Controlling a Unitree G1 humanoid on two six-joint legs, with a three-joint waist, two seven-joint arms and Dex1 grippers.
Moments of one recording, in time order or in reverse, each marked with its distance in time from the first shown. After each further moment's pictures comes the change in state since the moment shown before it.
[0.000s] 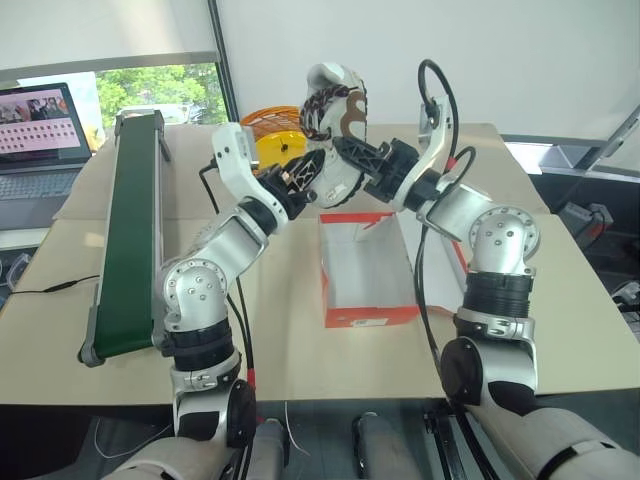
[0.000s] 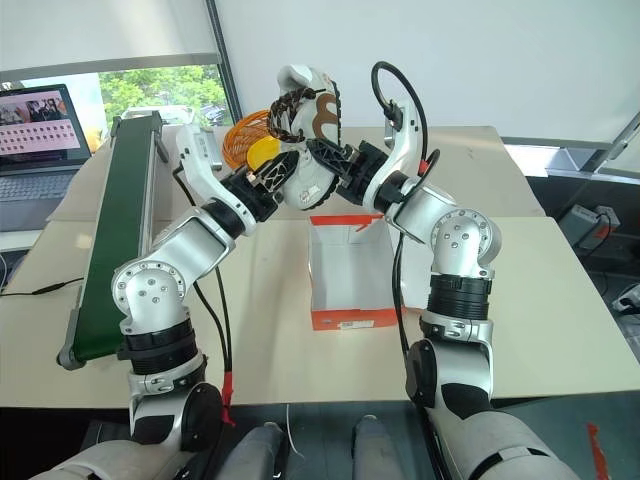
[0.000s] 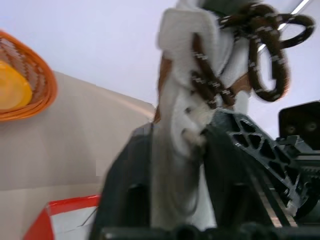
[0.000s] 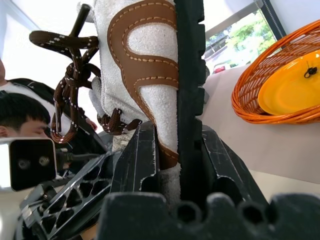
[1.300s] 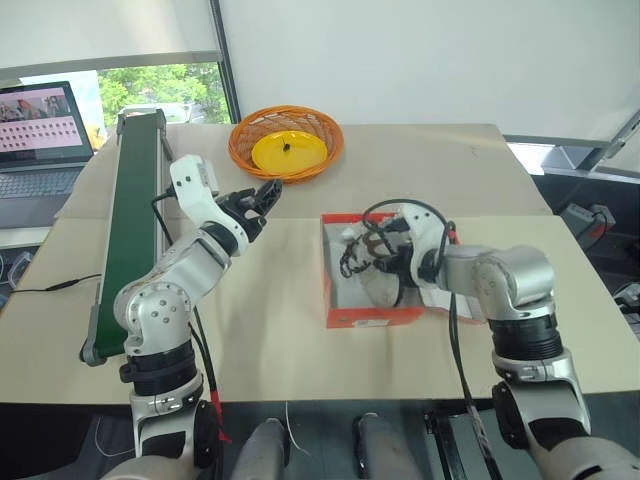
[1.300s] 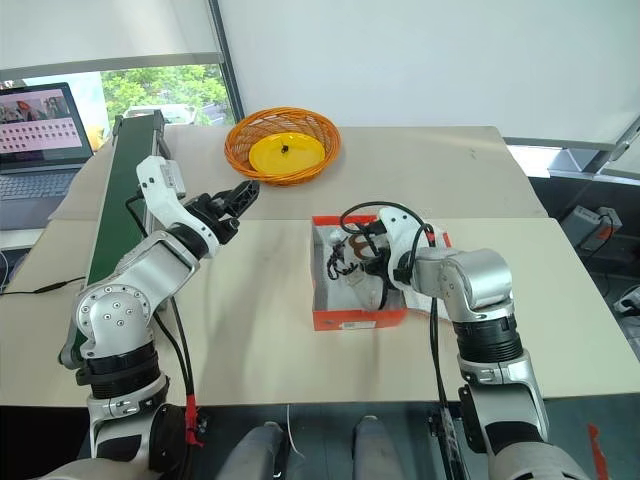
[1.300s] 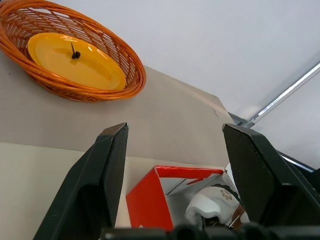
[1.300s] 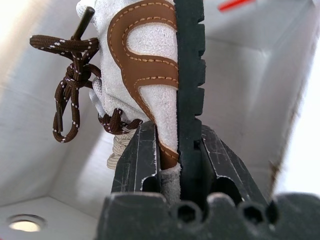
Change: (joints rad) left arm 0.138 0.175 0.015 -0.046 -0.036 -0.008 0.111; right arm 0.256 -0.264 0.368 -0.213 -0.408 0.332 -0.064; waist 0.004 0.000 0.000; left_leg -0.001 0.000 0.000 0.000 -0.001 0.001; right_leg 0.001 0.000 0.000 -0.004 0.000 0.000
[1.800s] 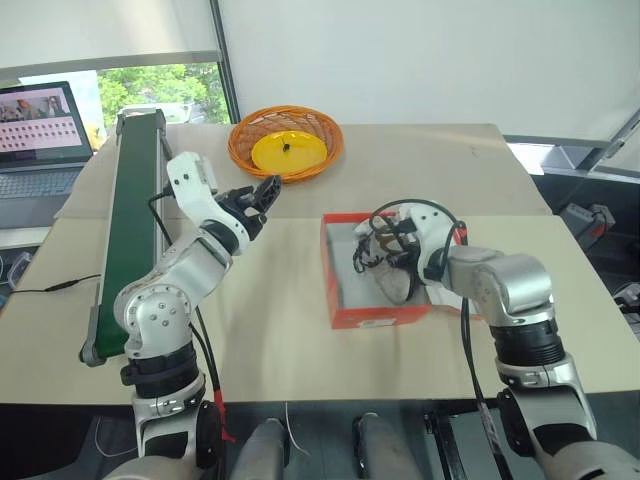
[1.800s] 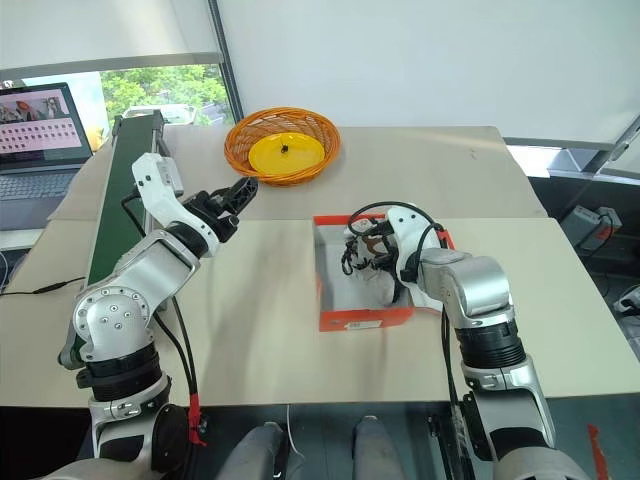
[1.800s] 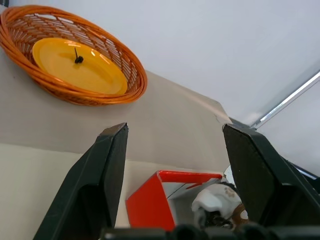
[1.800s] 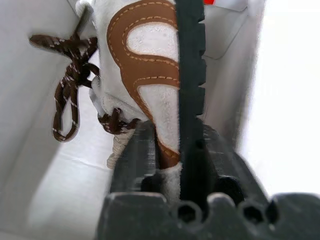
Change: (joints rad) left arm 0.007 -0.015 0.014 -0.064 -0.046 0.010 0.086; right arm 0.044 -0.026 0.064 0.001 -0.143 -0.122 0.002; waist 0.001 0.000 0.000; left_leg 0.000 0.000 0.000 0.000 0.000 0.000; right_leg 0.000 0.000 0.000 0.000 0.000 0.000
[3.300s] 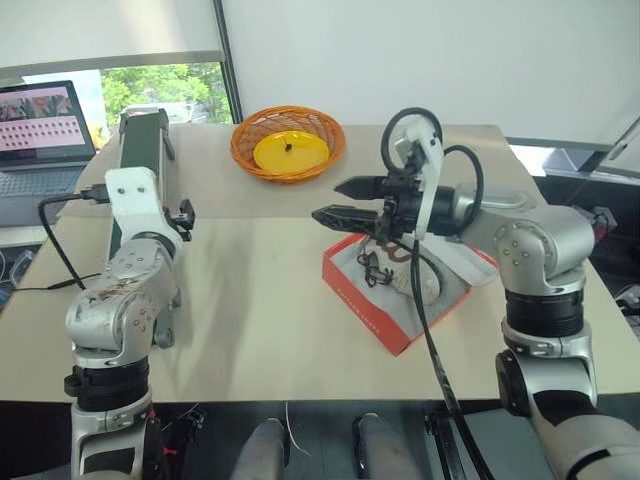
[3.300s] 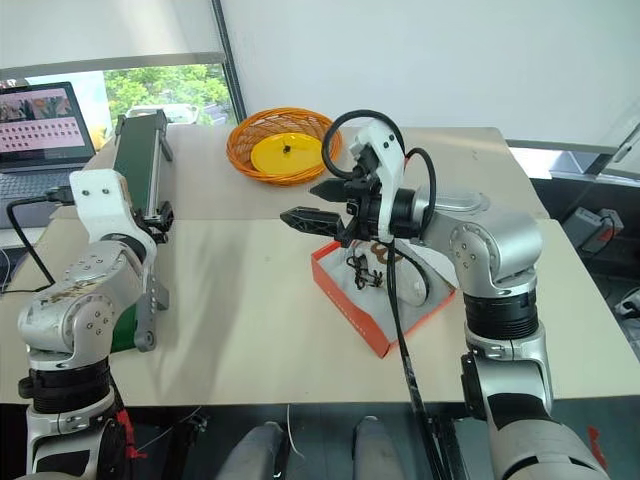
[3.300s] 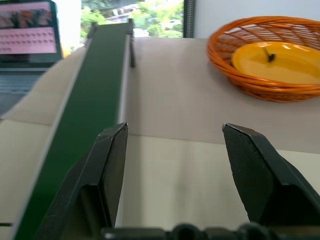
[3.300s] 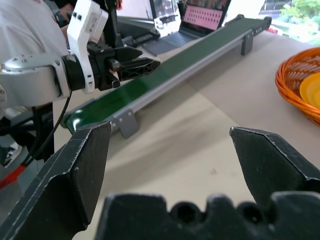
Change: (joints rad) left arm 0.111 0.289 -0.078 0.023 0.504 -0.023 0.079; right arm -0.218 0.016 -0.091 -0.071 0.290 -0.212 0.569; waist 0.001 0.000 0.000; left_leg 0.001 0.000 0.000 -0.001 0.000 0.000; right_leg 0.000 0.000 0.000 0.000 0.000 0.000
